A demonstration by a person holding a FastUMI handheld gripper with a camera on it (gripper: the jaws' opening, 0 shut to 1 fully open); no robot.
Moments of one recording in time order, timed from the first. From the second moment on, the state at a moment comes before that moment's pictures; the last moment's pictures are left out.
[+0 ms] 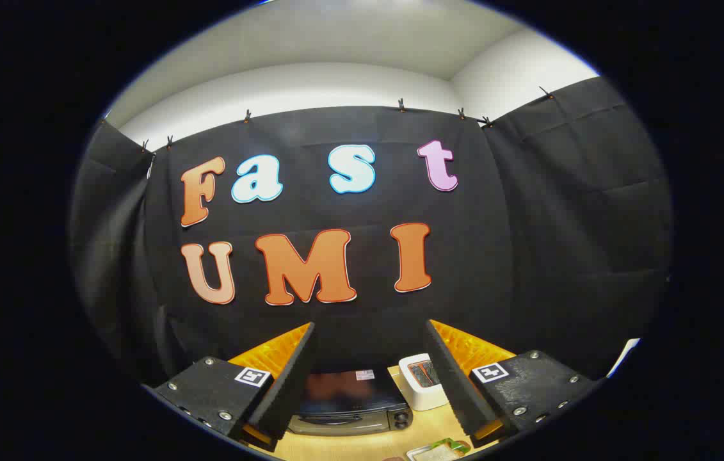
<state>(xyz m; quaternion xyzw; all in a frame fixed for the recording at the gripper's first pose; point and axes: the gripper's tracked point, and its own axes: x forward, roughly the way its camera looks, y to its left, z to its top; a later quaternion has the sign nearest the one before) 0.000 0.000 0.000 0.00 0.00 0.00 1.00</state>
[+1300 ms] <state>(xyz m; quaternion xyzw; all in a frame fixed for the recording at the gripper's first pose) 0.018 0.001 -0.038 -0.03 0.01 -0.02 1.00</state>
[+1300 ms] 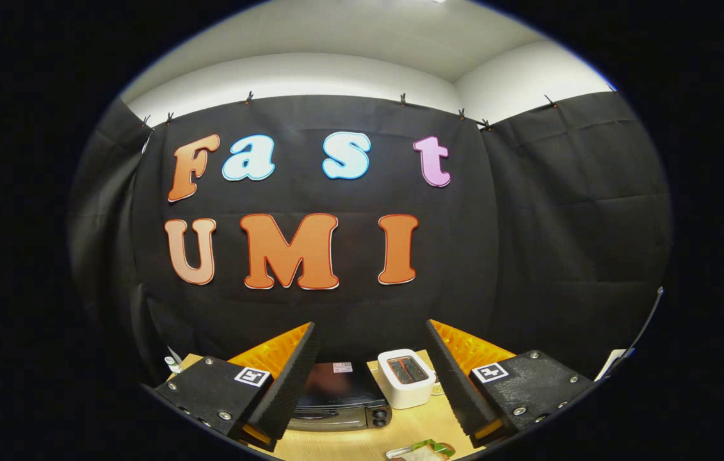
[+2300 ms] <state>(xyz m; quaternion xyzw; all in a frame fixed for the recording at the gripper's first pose) 0.106 0.097 -0.312 -0.04 0.19 0.08 0.98</state>
